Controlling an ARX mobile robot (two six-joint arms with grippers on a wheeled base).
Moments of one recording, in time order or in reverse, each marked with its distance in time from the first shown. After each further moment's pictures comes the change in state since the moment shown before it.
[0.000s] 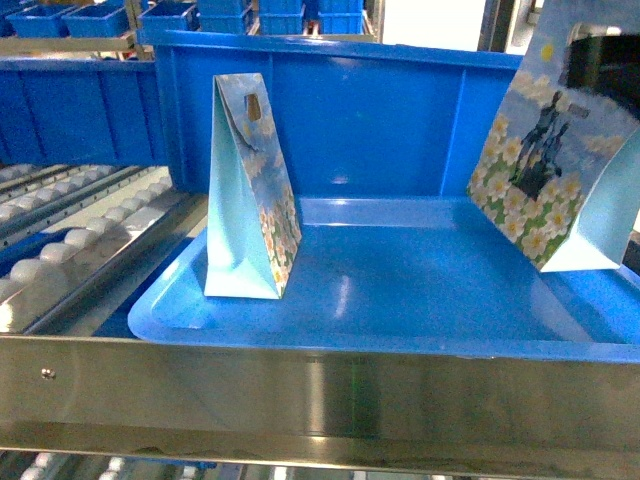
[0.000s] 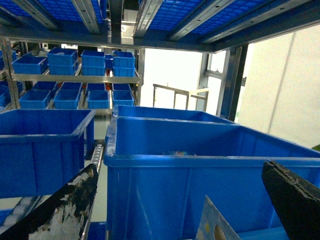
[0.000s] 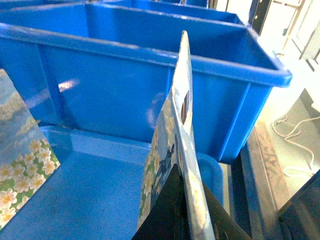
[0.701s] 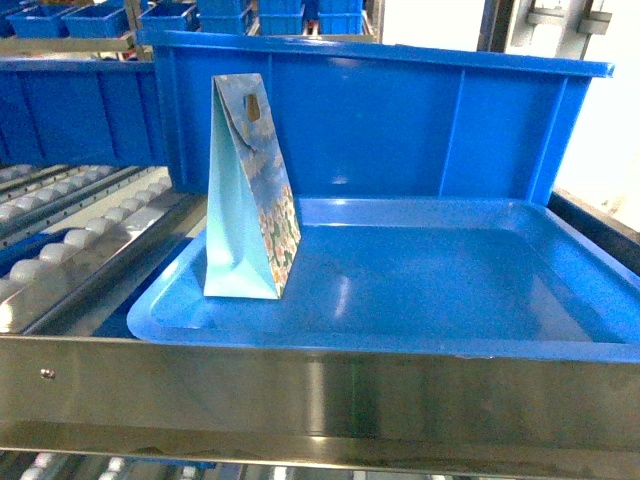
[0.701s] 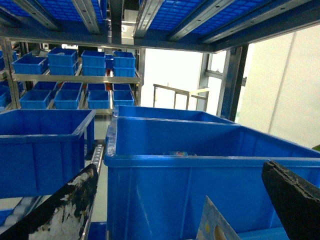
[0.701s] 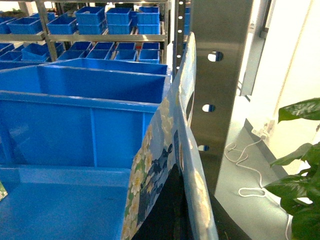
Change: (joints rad) left arm 0.000 0.000 0.000 0.000 0.000 0.000; right arm -0.295 -0.523 -0.236 -0.059 -0.118 -0.027
